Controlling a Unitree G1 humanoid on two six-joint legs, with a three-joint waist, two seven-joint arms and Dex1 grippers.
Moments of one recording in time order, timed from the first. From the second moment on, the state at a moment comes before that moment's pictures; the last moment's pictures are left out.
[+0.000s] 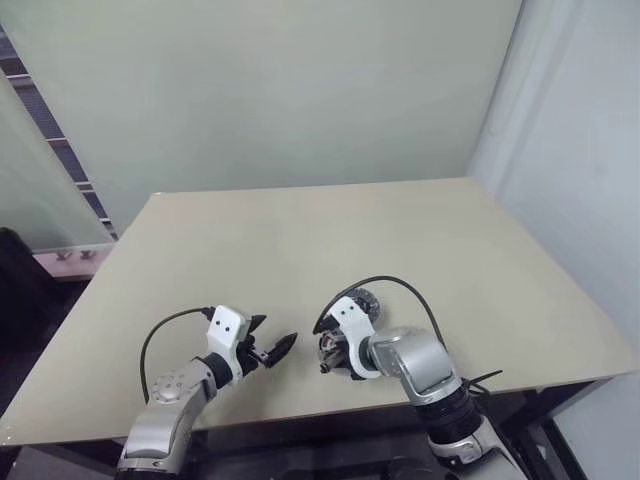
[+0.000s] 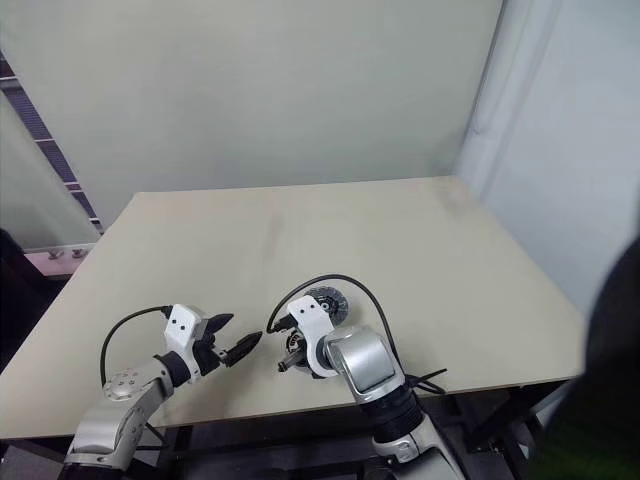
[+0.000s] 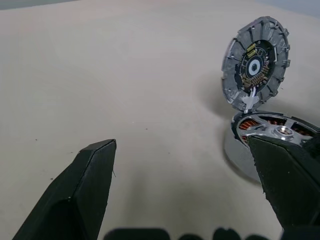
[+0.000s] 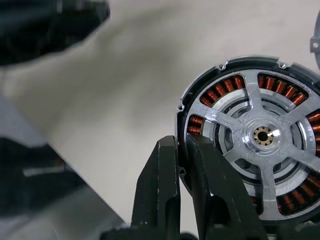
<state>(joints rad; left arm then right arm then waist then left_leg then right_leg) 0.04 0.42 0.06 -0.07 -0.31 0.29 -0.64 -0.45 0.16 0.35 -0.07 -0.13 1.37 0.53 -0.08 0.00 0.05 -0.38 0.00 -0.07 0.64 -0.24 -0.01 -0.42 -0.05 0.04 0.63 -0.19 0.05</state>
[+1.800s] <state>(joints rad) 0.10 0.58 -0.04 -0.17 -0.33 0.48 -0.82 -0.81 -0.49 1.09 -0.21 -0.03 0.89 0.85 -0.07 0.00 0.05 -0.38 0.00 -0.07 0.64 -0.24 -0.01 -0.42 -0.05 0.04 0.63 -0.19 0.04</state>
